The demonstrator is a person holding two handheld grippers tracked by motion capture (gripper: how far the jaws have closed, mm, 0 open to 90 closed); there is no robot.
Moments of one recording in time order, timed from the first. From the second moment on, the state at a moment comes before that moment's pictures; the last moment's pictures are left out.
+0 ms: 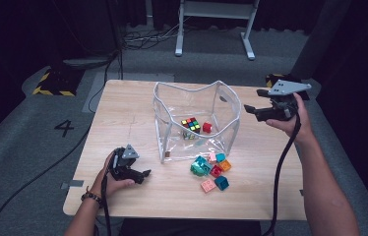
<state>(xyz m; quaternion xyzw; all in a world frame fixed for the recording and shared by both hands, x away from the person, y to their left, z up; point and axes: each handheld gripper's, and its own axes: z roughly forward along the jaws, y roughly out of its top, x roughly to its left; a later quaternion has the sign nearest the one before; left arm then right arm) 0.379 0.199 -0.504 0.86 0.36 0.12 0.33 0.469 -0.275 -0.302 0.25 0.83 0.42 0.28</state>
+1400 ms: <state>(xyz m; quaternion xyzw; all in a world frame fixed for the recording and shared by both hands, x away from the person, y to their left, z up) 0.379 0.199 -0.504 0.86 0.36 0.12 0.33 0.375 -0.287 -0.454 0.27 0.86 0.39 0.18</state>
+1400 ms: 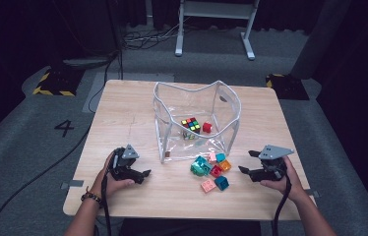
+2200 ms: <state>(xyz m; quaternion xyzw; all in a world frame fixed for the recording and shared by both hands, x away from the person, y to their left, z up) 0.379 0.199 -0.504 0.86 0.36 0.12 0.33 0.335 -0.237 -0.500 0.22 0.89 0.39 0.10</state>
